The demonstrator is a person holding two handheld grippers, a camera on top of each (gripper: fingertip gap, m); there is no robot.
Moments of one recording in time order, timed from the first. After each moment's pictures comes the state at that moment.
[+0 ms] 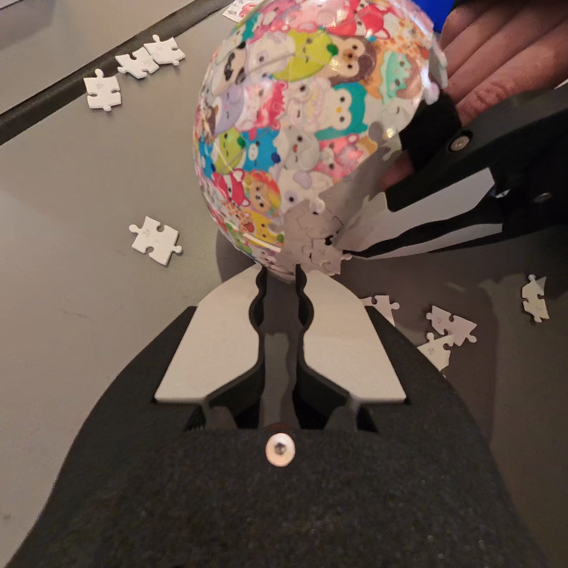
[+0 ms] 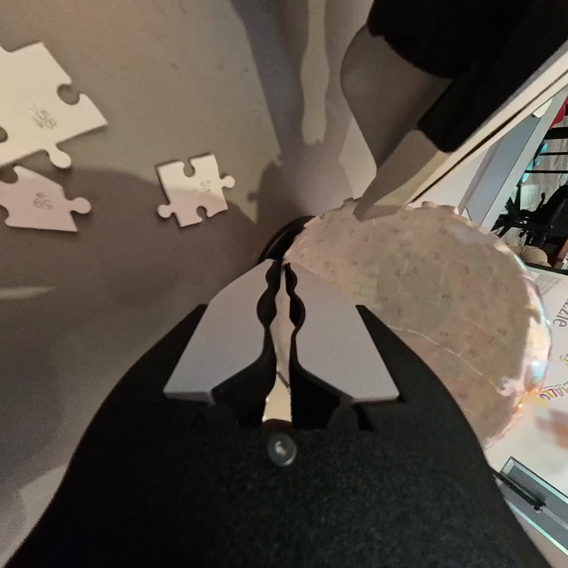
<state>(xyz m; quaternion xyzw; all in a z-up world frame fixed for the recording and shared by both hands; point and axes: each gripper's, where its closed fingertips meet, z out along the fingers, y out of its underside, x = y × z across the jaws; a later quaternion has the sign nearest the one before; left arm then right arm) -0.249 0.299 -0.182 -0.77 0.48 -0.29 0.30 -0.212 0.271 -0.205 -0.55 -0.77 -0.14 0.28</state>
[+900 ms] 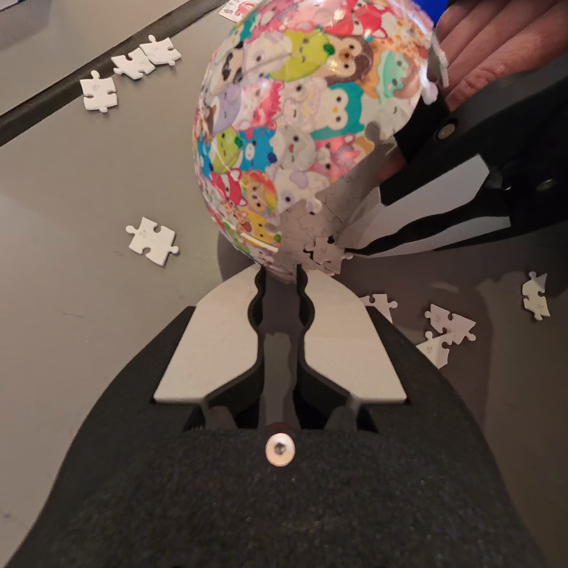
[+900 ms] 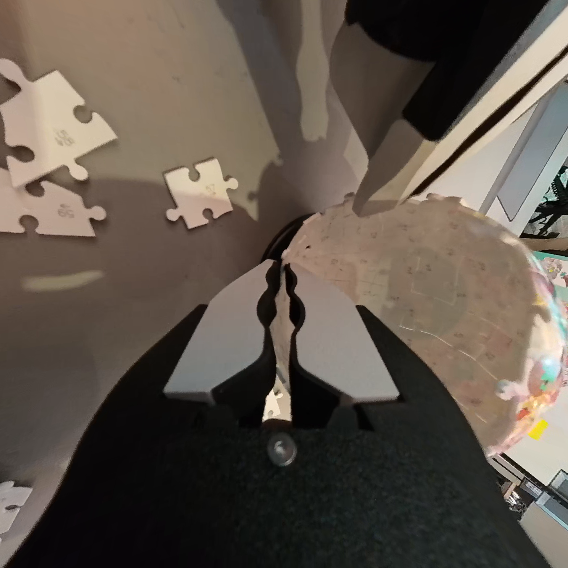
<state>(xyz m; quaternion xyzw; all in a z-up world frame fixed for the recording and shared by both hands) -0.248 0.297 -0.182 -0.77 0.49 -0.29 0.30 -0.210 0.266 -0.205 -0.58 -0.76 -0.11 0.25</state>
